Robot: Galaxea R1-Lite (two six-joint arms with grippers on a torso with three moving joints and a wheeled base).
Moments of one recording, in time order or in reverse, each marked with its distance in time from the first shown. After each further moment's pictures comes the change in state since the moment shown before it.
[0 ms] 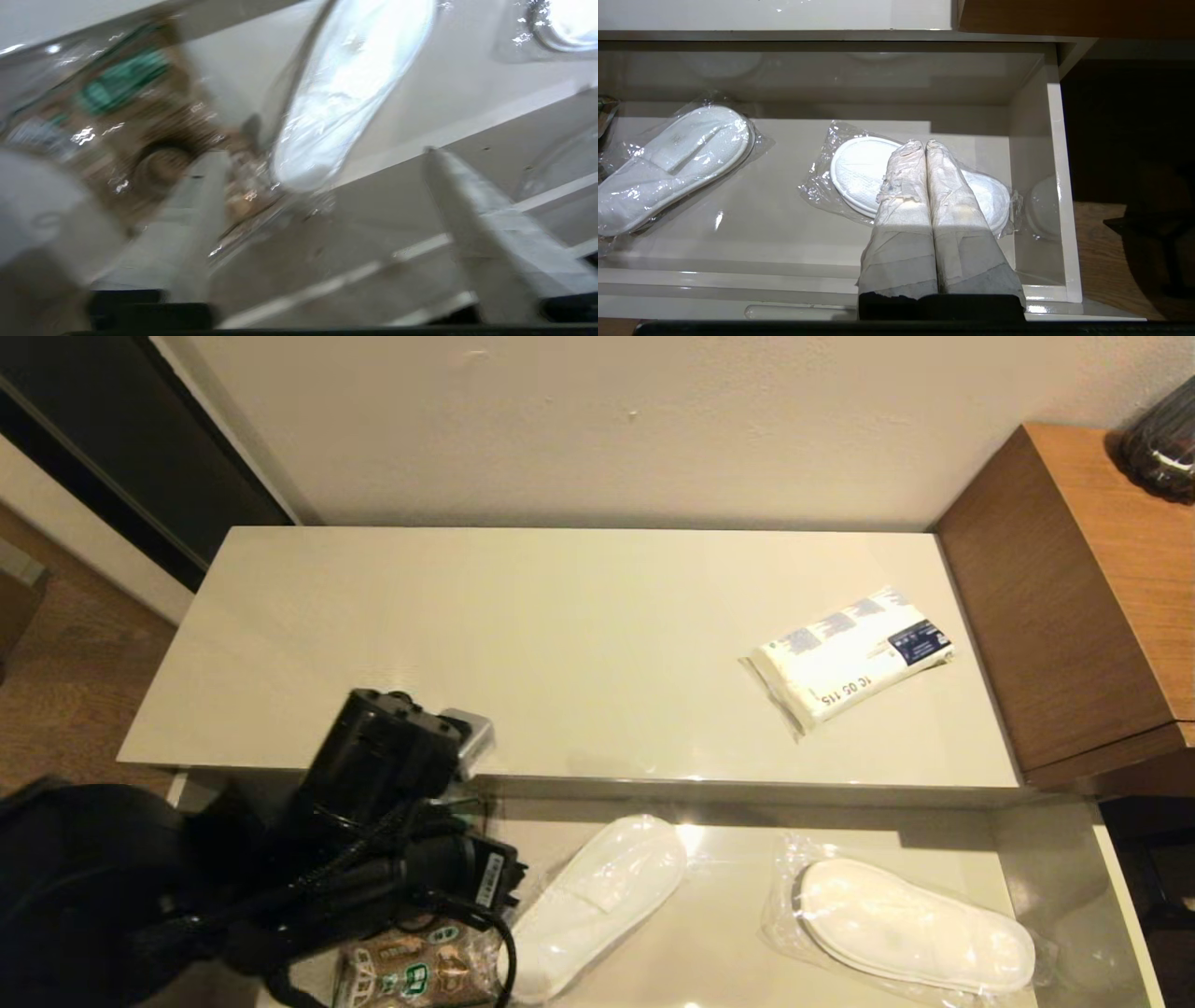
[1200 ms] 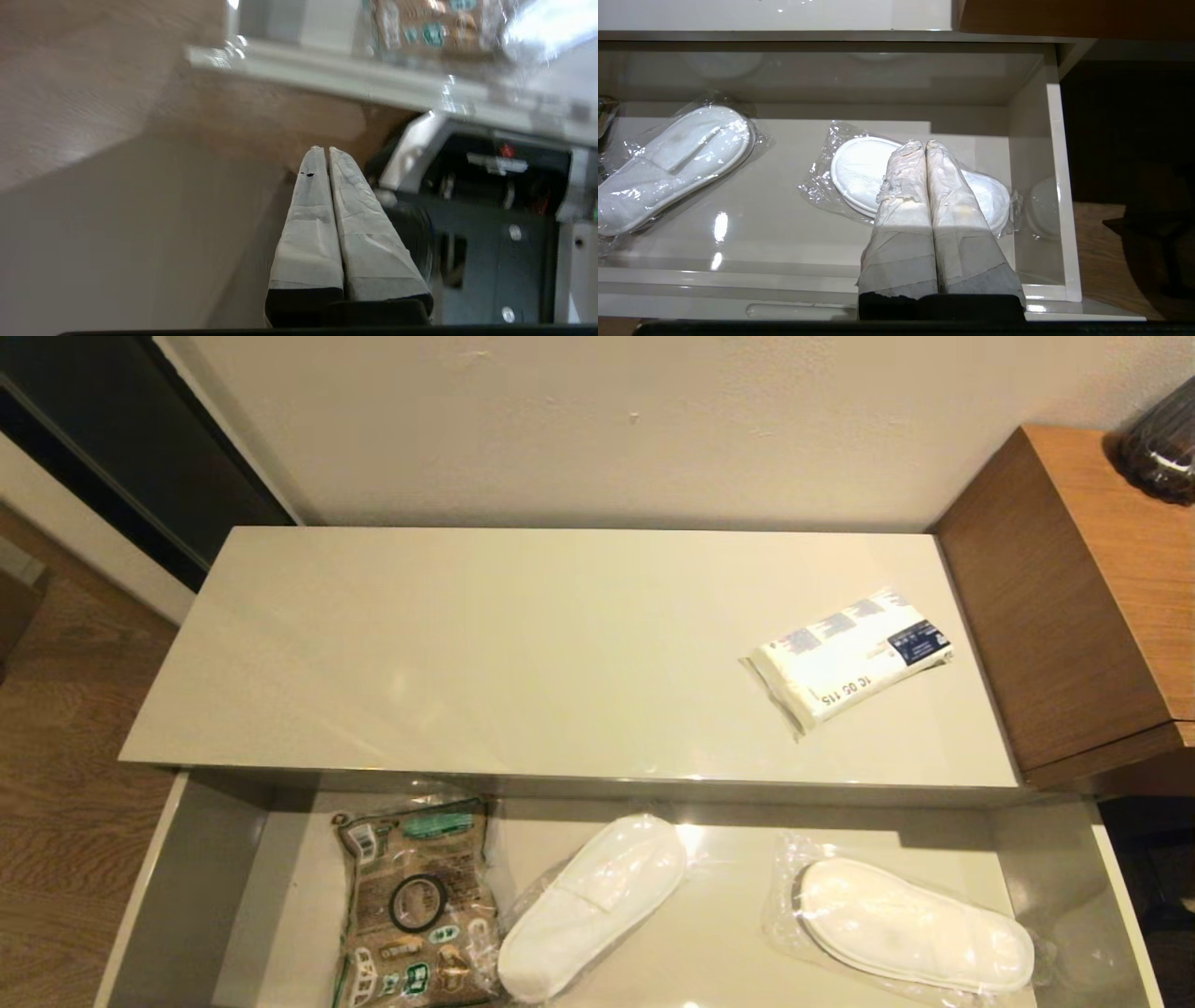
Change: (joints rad) left arm 0.681 -1.130 -0.102 1.191 -0.009 0.094; right arm 0.000 0.000 0.000 0.000 0.000 0.000
